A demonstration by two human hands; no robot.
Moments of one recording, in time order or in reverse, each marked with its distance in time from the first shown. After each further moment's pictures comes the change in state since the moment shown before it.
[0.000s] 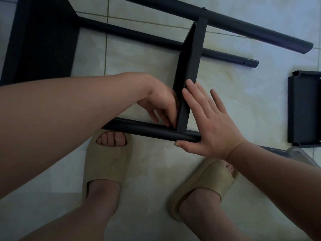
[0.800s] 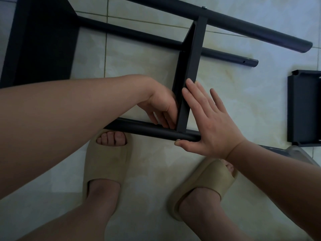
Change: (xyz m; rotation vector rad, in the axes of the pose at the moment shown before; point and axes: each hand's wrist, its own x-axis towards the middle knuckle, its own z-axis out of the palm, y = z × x) left_hand 0.005 -0.002 0.004 0.005 -0.002 -0.026; right_hand 0.000 0.000 0.000 -0.004 -0.006 0.003
